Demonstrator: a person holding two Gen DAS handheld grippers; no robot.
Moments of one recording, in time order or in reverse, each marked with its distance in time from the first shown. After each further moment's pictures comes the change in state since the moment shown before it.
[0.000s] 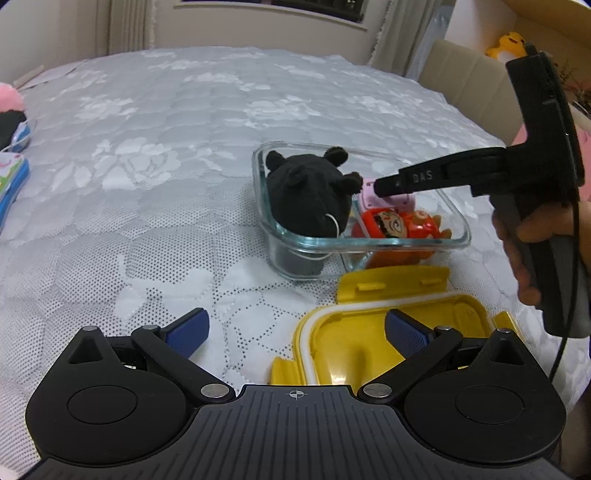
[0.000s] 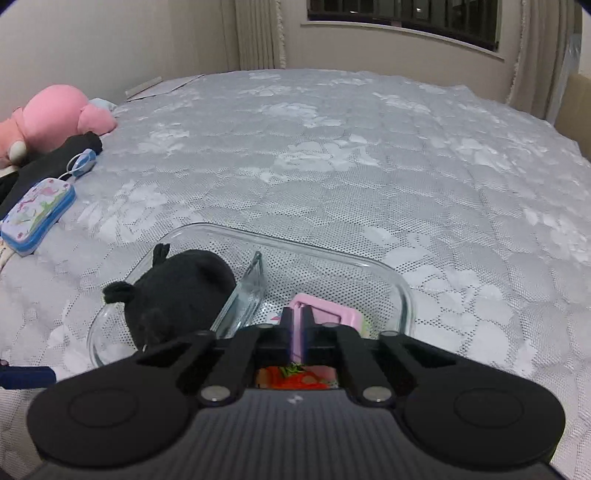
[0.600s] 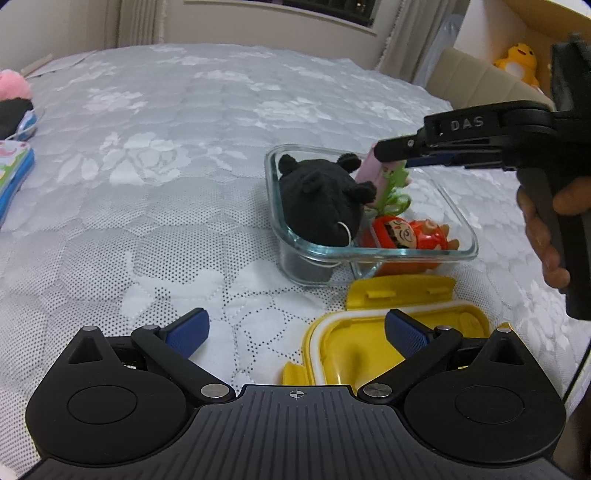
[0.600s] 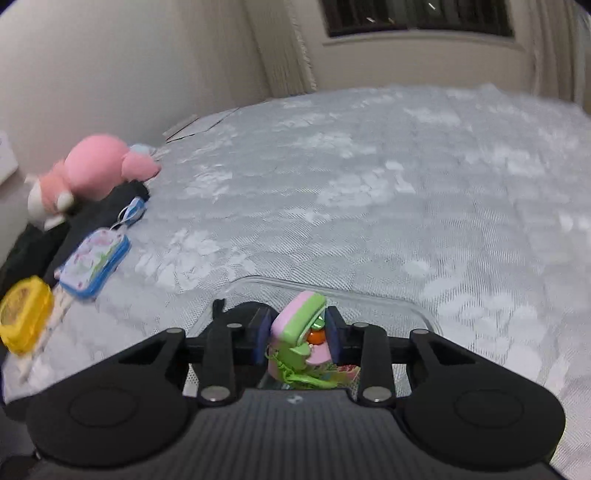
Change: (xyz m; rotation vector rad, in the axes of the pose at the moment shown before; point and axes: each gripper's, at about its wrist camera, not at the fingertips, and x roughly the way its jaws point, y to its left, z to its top) left arm 0.001 0.008 0.003 -0.041 -0.001 -0.006; right arm -0.016 -0.025 0.018 0.093 -0.044 0.191
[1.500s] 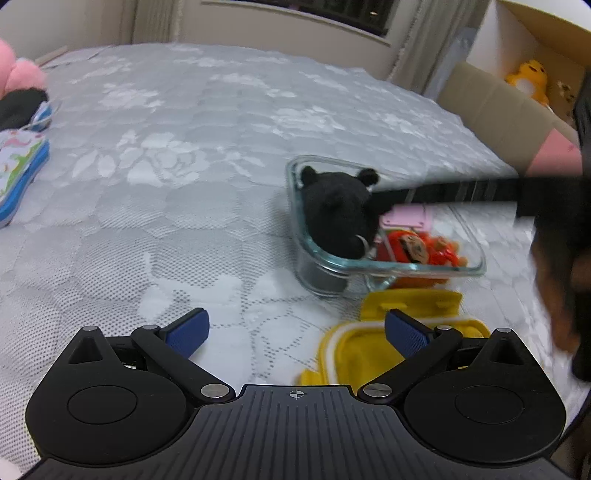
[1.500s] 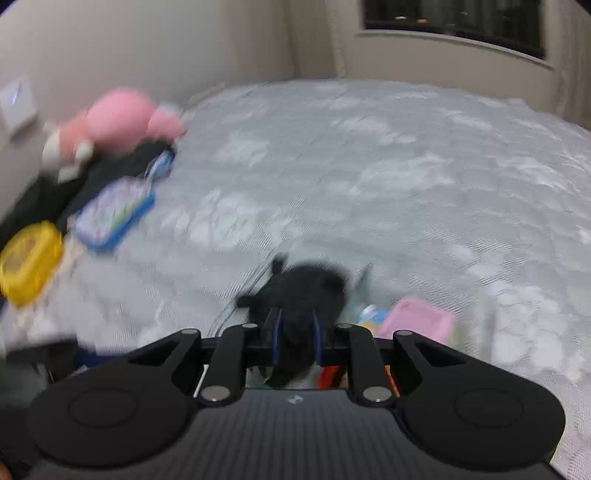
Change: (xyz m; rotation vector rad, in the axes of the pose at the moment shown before) left arm -0.008 0.010 0.002 -0.036 -0.021 0.000; right arm -0.010 0.057 -0.013 -0.125 0.016 -0.014
